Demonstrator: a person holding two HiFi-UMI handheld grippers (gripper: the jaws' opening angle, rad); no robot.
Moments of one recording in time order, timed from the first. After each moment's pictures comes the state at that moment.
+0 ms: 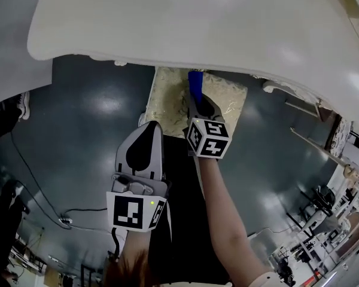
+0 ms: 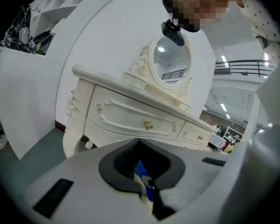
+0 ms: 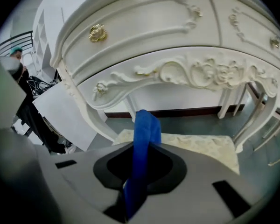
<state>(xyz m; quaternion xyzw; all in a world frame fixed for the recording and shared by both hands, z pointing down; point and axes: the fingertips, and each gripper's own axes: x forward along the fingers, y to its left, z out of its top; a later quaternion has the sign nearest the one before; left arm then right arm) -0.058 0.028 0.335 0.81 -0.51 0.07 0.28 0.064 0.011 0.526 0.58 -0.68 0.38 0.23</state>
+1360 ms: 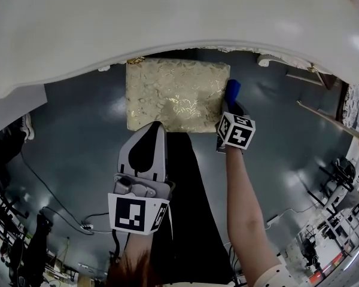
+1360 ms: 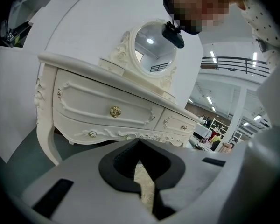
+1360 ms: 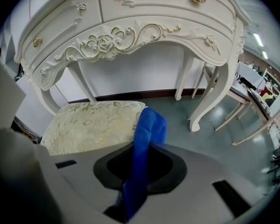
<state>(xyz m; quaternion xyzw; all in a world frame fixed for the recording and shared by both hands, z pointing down) 0.036 0.053 0.333 0.85 -0.43 0.10 0.28 0.266 0.121 0.586 0.66 -0.53 0.43 0.31</state>
